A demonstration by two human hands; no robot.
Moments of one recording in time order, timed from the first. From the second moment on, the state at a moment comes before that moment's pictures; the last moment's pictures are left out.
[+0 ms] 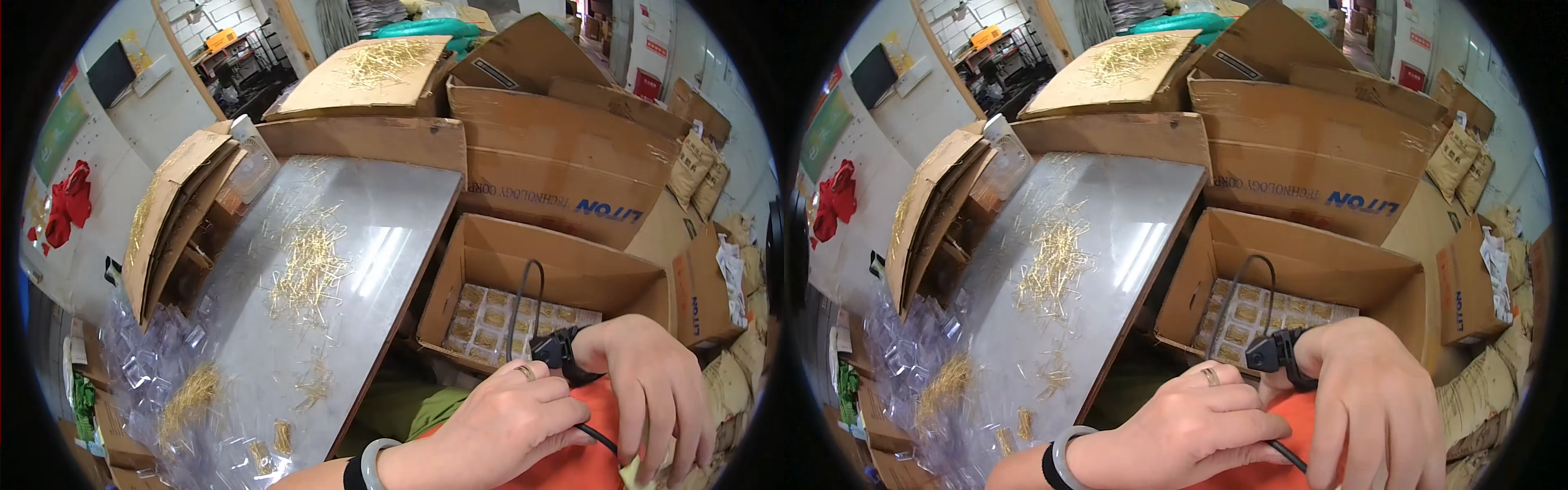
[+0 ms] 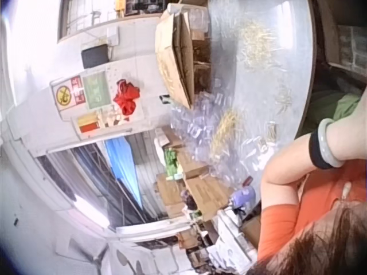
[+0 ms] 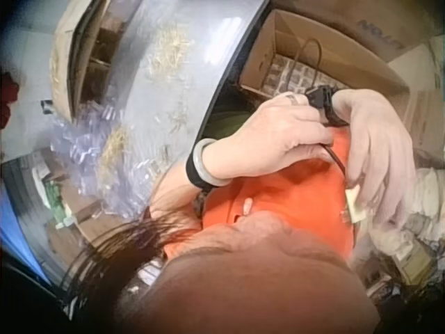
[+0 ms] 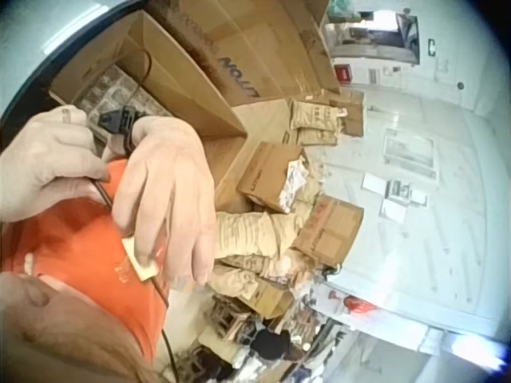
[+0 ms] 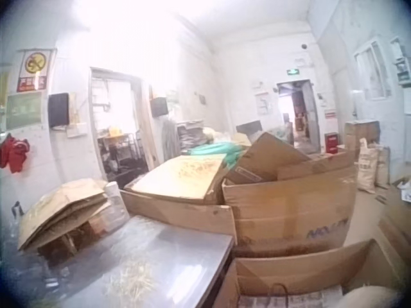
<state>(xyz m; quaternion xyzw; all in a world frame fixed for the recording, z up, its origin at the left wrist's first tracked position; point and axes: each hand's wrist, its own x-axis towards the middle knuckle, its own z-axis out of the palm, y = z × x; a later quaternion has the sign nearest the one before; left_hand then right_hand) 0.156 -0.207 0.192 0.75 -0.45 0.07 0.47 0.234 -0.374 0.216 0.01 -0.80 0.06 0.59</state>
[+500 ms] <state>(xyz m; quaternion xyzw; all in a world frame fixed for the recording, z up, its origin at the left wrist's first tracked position) 0.166 -0.210 0.192 0.78 -0.42 0.10 0.44 0.262 -0.377 0.215 -0.03 -0.84 0.19 0.51</state>
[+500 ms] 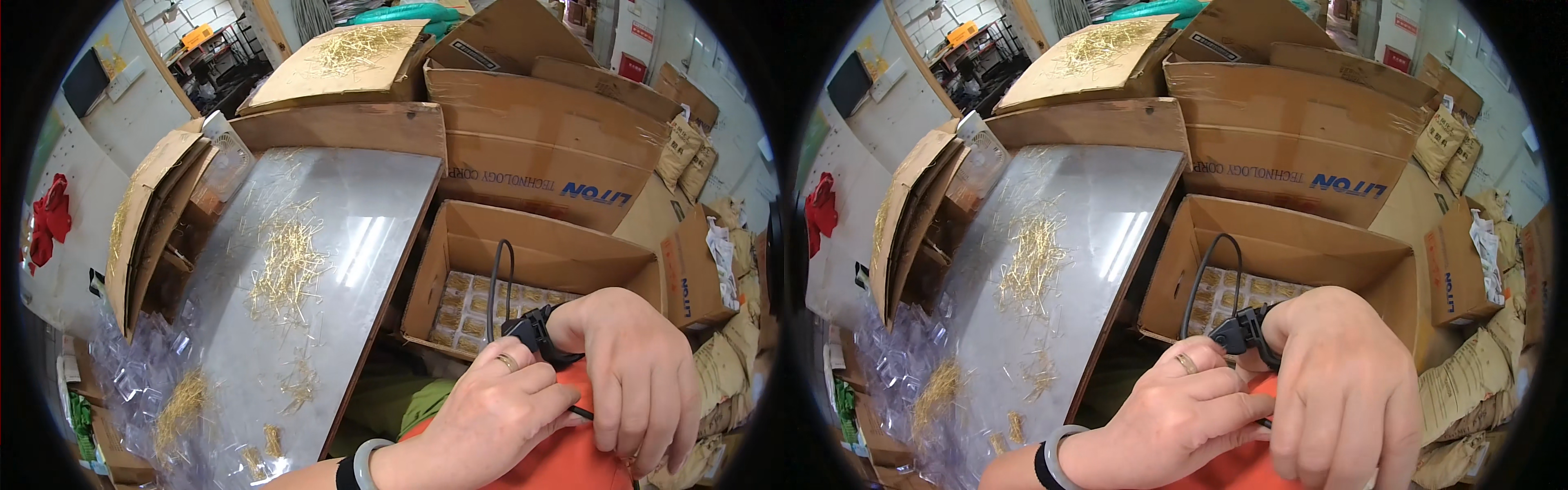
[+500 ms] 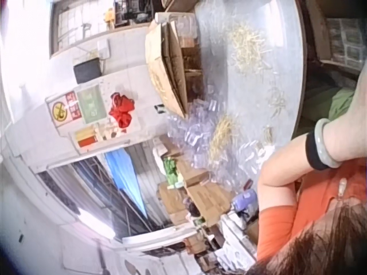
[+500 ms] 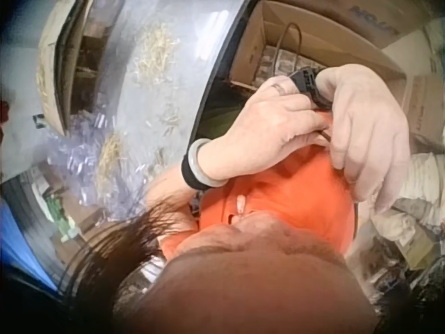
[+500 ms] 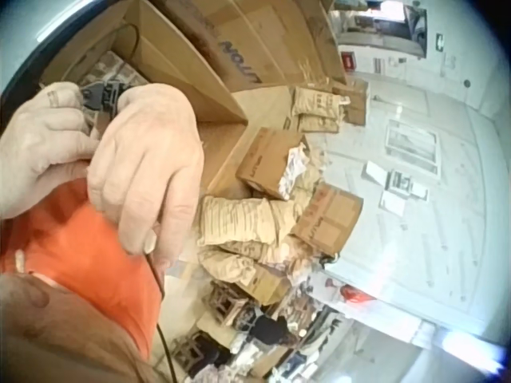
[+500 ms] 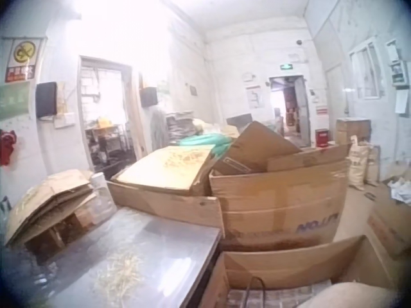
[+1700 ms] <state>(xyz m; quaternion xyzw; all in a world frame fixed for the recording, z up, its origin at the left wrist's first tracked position) 0.137 -0.228 0.196 0.72 -0.37 -0.09 0.59 0.262 -0.395 0.197 0.01 -0.82 0.18 0.54</state>
